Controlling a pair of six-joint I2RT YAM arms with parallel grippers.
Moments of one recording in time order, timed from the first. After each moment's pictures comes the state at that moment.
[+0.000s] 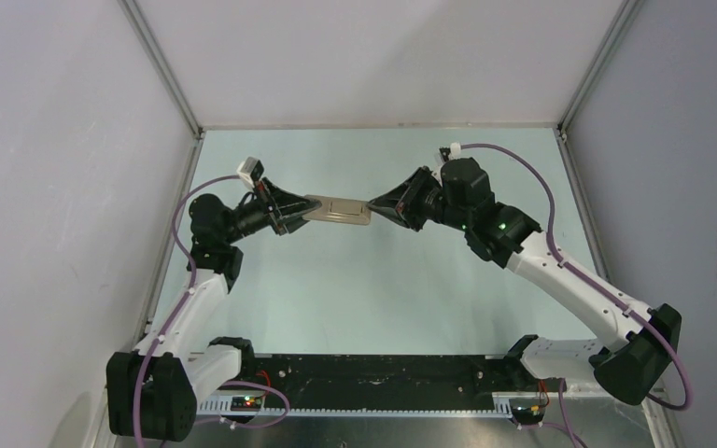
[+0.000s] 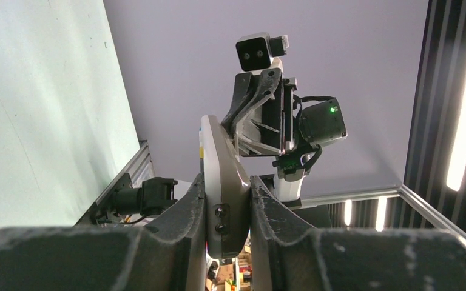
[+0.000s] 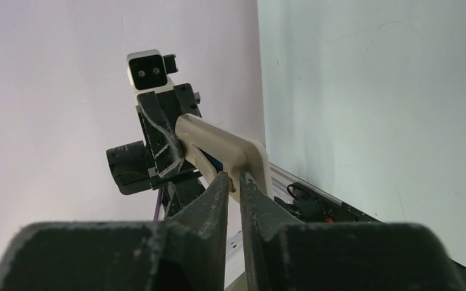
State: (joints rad) left arm -0.09 1.01 0.60 0.55 1.00 -1.60; right arm 0.73 1.22 1.19 -0.30 -0.17 1.32
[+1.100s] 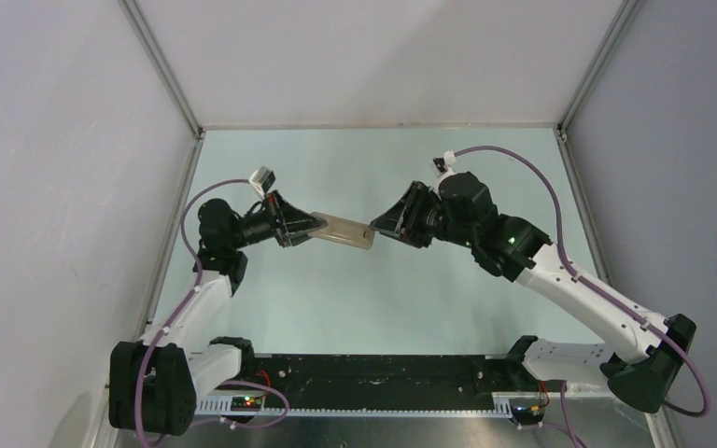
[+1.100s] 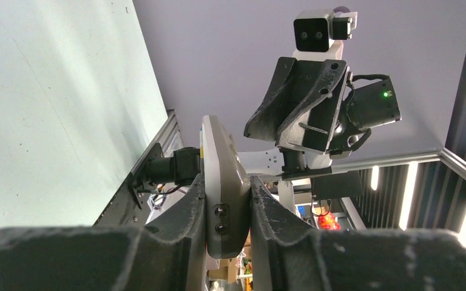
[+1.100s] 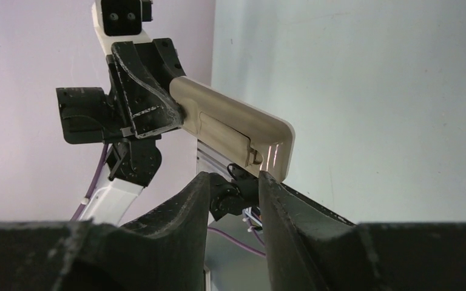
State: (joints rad) left arm -0.10 1.05 0.54 0.57 1.10 -1.44; right arm 0.82 1.15 1.19 -0.45 -0.09 1.10
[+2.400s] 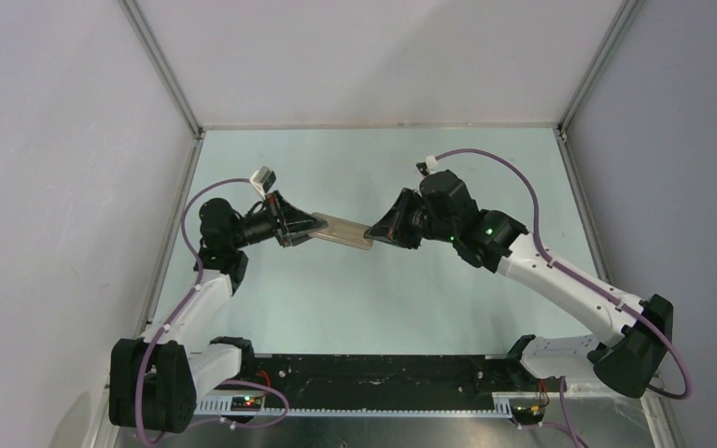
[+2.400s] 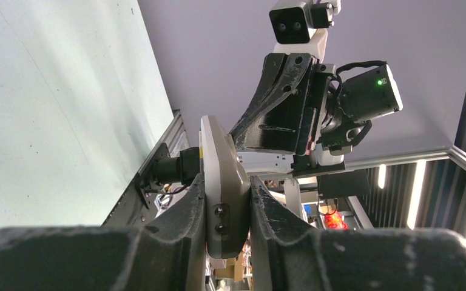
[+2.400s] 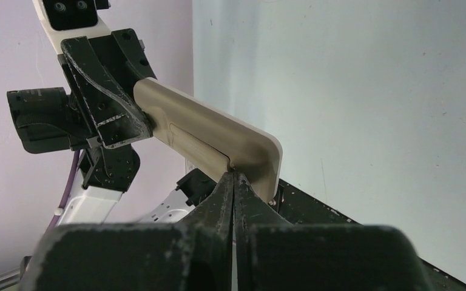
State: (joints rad) left arm -0.10 1.06 0.54 0.57 1.11 -1.41; right arm 0.82 1.25 1.19 -0.44 -0.15 1.11
